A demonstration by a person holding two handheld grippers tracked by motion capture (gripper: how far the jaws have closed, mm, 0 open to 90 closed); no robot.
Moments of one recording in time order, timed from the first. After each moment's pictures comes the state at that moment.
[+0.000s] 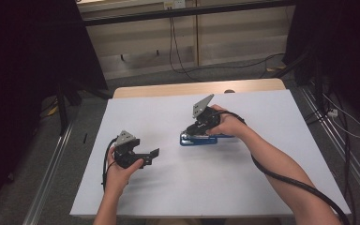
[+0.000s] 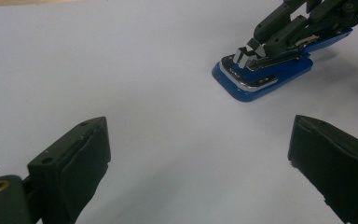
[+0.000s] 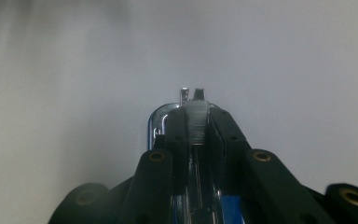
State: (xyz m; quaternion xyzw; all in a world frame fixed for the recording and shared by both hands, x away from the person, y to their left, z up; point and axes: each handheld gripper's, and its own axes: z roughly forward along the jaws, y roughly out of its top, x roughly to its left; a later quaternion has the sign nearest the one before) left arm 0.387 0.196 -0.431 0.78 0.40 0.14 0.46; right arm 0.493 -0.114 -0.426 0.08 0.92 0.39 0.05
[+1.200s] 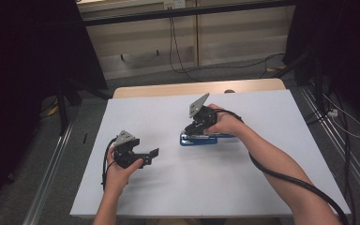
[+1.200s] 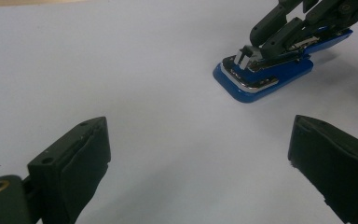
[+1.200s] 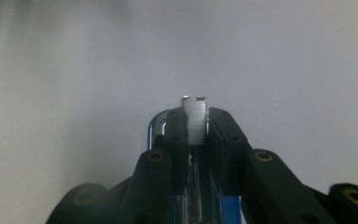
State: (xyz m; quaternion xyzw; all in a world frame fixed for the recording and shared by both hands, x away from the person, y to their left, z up) left arm 0.388 0.197 -0.431 0.78 0.40 0.14 0.46; right arm 0.496 -0.105 -0.423 0.08 0.92 0.37 0.04
